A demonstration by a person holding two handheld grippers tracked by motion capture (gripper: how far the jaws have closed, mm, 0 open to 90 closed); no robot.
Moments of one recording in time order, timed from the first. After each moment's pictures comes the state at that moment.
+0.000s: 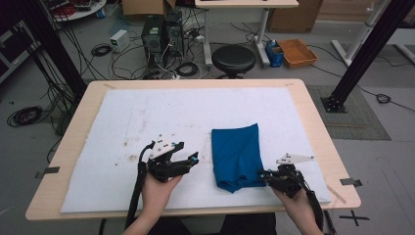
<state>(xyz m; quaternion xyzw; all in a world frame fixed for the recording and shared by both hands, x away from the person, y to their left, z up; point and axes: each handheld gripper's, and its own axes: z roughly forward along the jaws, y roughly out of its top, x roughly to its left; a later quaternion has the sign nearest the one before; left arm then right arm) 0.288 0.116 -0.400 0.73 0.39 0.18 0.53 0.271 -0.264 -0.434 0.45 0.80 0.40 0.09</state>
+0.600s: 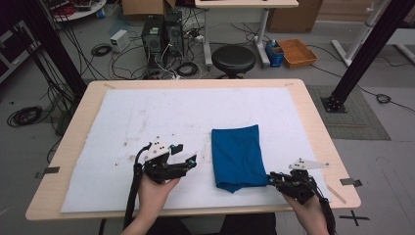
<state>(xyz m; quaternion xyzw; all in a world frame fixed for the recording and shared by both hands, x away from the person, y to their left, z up) 0.284 0.123 -0.401 0.74 0.35 0.16 0.55 0.254 -0.290 -0.428 0.47 0.78 0.41 0.10</state>
